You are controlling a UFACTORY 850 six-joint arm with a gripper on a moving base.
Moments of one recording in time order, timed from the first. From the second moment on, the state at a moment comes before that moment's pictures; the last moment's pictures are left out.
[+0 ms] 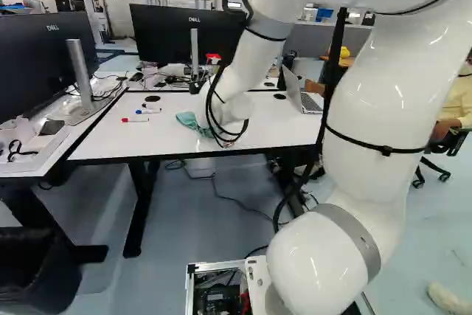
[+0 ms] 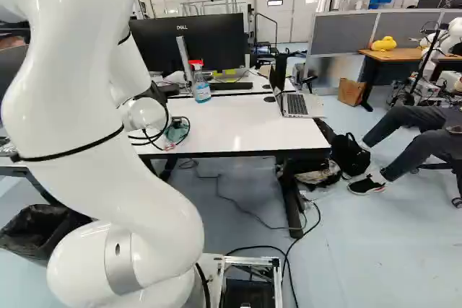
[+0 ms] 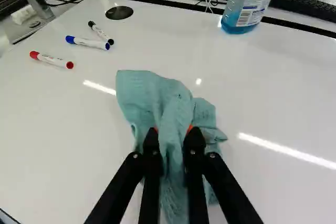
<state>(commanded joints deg) 21.3 -9.1 -34.1 0.0 27.2 0.0</state>
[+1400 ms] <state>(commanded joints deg) 20.2 1.5 -33.6 0.0 12.1 0.0</state>
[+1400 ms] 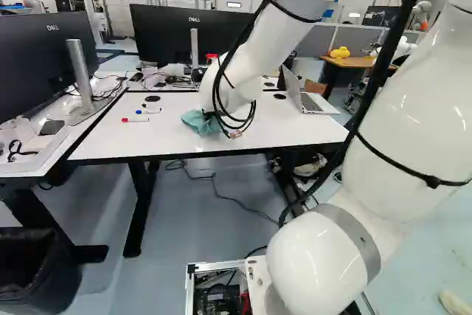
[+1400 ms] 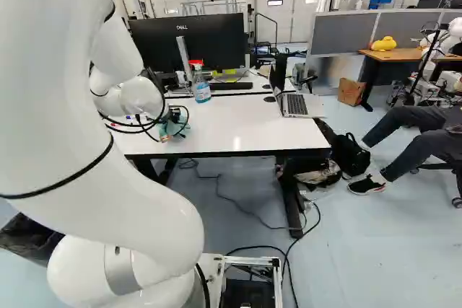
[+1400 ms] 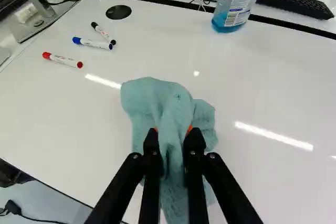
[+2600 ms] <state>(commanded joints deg) 12.2 2.8 -34.1 0.0 11.2 0.0</state>
